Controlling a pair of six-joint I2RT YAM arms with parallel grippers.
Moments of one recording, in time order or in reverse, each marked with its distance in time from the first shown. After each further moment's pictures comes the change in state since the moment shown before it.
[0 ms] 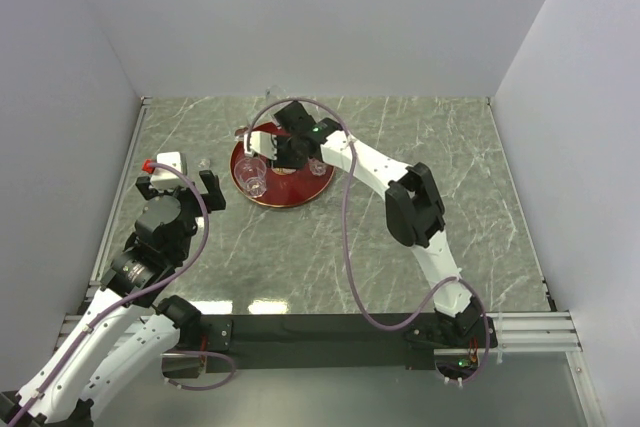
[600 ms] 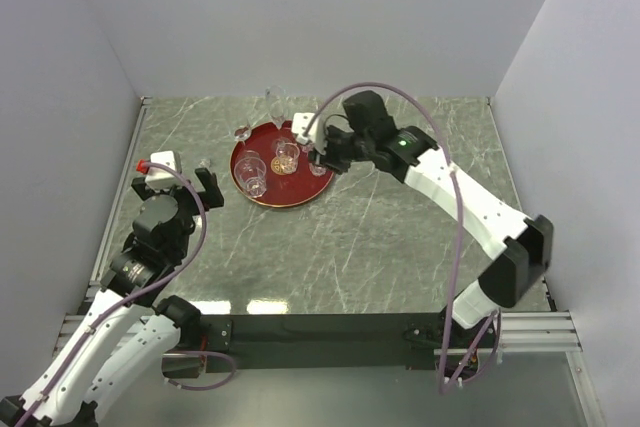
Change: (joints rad) left arm 0.036 -0.005 -0.008 0.016 0.013 -0.032; right arm -0.050 -0.708 -0.497 0.074 -0.219 0.202
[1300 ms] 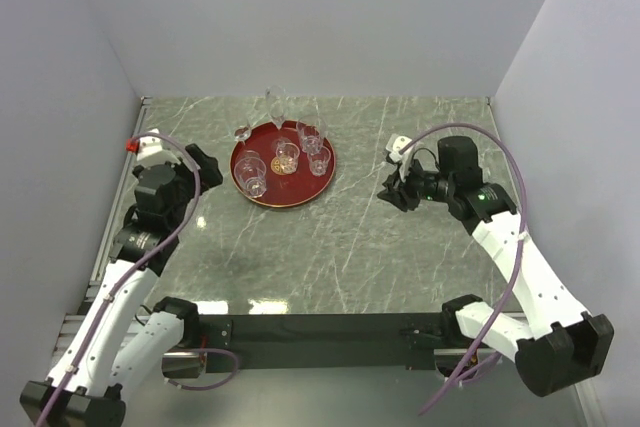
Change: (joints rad) left arm 0.242 0.195 0.071 0.011 0.260 -0.229; right arm -0.399 -0.538 -0.585 0.048 -0.248 0.195
